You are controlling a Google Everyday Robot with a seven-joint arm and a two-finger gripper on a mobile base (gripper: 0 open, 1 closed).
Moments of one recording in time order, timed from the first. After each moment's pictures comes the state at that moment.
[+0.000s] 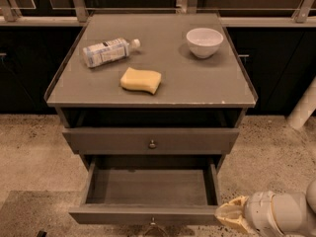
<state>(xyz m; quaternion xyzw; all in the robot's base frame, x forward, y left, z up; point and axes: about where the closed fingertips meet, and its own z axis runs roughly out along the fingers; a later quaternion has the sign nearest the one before) 0.333 -0.190 0.625 -0.47 0.81 0.22 0.28</state>
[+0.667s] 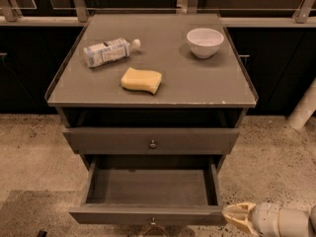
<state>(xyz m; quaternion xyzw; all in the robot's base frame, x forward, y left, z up) 0.363 -0.240 0.531 -0.40 0.80 0.25 0.37</state>
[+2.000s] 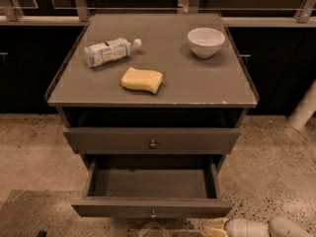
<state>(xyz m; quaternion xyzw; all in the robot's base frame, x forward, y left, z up) 0.383 -0.214 0.331 -0.29 0.79 0.41 0.34</state>
